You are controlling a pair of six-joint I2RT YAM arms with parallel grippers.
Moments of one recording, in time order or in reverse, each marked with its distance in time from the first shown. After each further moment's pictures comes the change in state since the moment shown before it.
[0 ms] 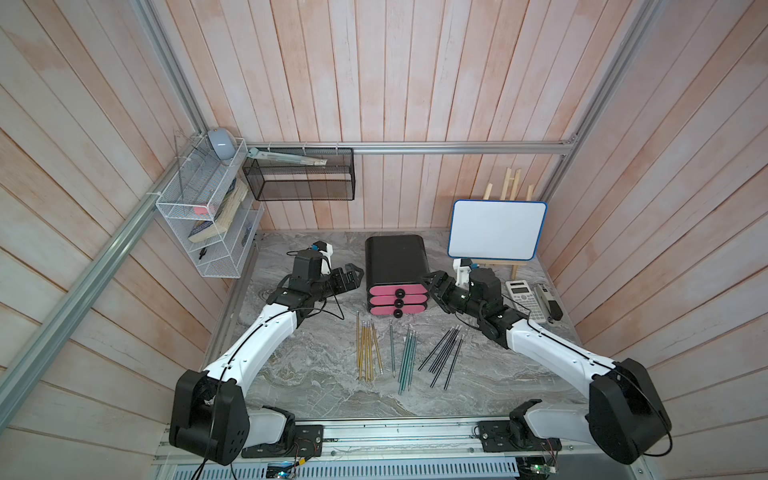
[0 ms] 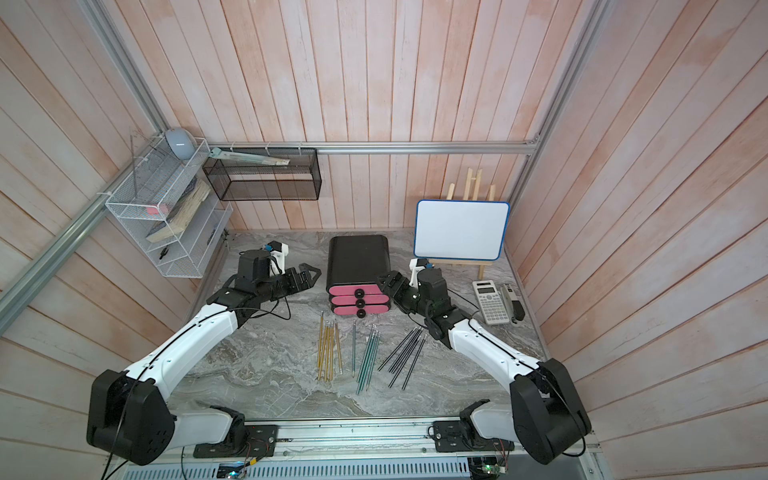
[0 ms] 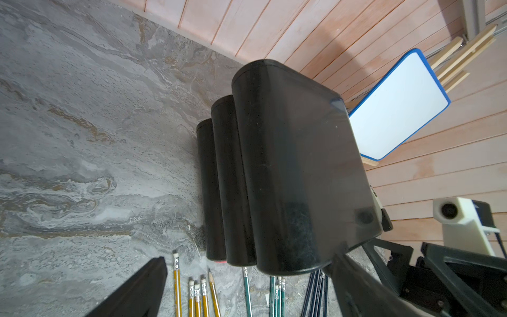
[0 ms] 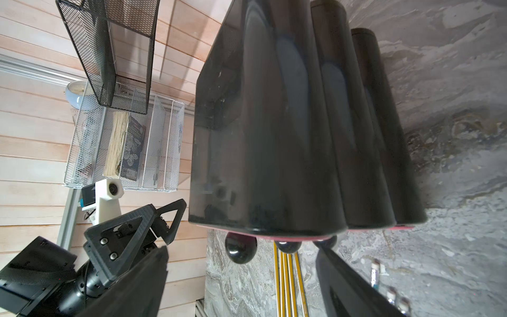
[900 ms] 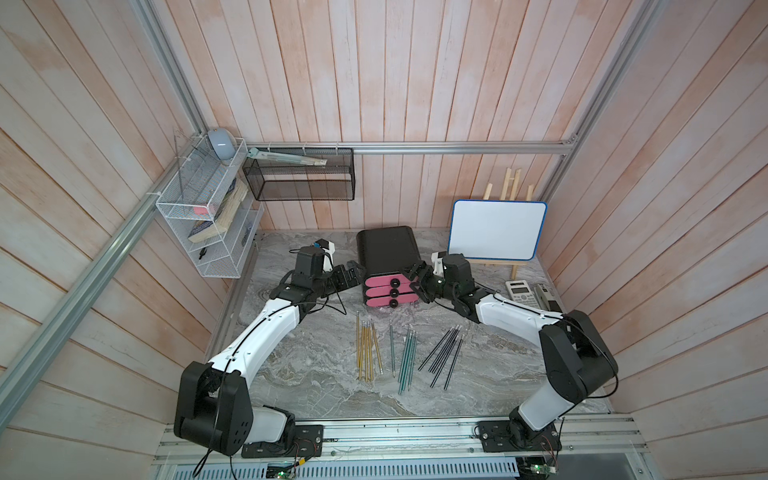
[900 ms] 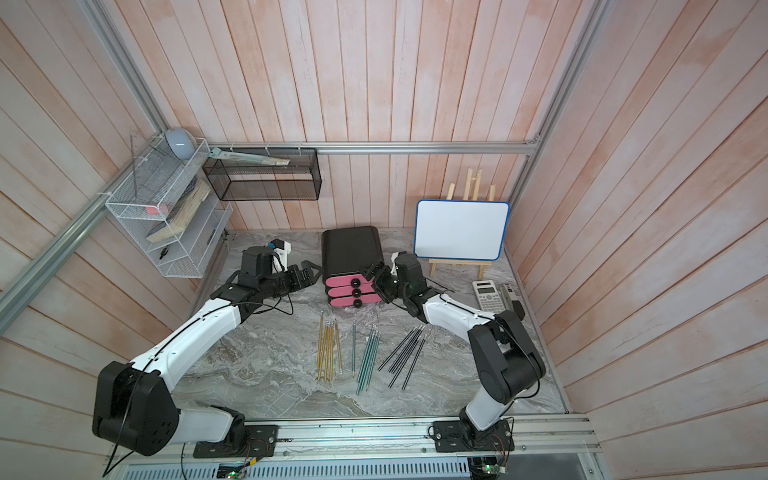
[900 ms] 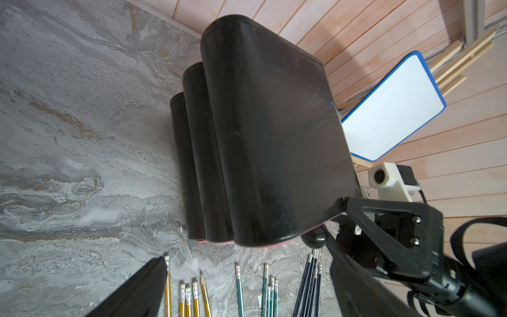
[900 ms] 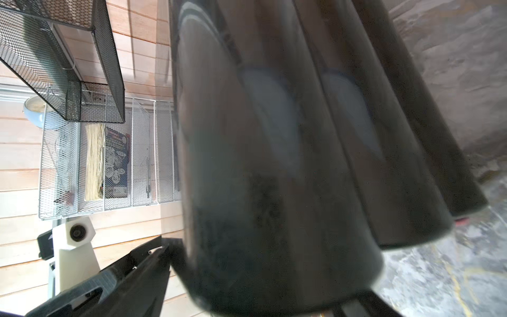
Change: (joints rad) left arm -0.001 0.041 0.042 -0.007 0.009 -0.026; right arm 0.023 0.373 0.260 0.047 -0.039 0.092
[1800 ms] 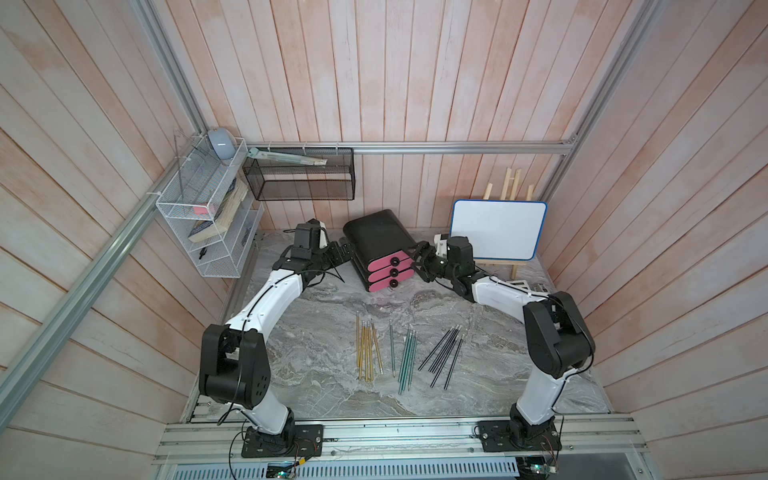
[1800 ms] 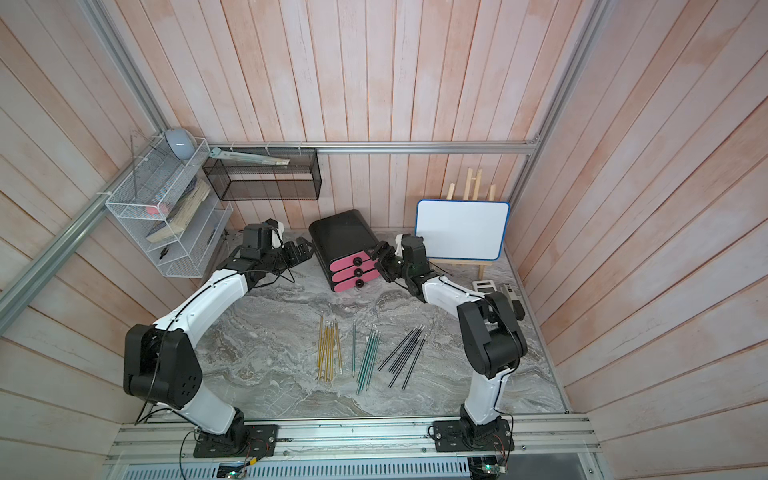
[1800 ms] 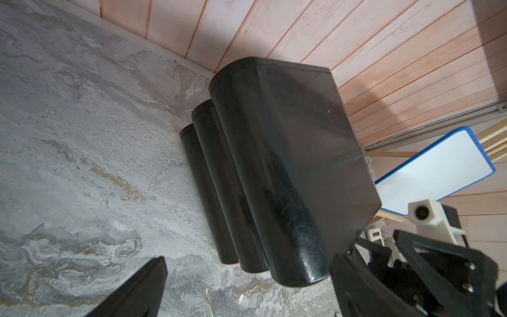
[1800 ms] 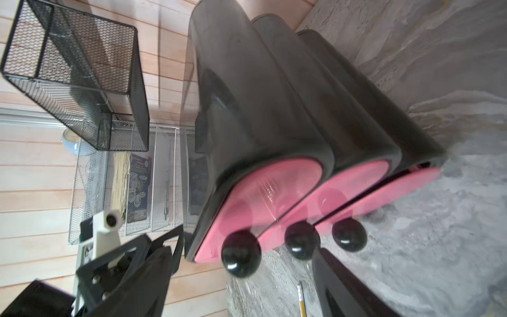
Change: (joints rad) left arm 0.091 0.264 0.295 -0.055 -0.050 0.026; right arm -0.100 0.117 0.116 0.103 -0.090 0.007
